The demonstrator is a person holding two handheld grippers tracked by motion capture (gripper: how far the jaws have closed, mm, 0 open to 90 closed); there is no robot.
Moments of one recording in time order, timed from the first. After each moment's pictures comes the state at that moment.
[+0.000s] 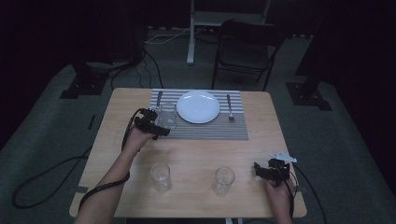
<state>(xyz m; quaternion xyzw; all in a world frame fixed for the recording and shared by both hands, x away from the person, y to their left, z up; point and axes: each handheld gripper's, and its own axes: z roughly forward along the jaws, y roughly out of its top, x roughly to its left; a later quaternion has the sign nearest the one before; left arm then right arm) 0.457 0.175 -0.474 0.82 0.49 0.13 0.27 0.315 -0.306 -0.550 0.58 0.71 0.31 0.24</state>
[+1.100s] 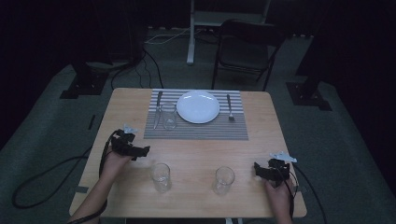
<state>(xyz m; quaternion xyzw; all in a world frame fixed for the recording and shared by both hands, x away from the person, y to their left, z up) 0.374 0.241 -0.500 0.79 0.52 0.20 0.28 0.315 -0.306 -0.550 0.58 0.71 0.31 0.24</state>
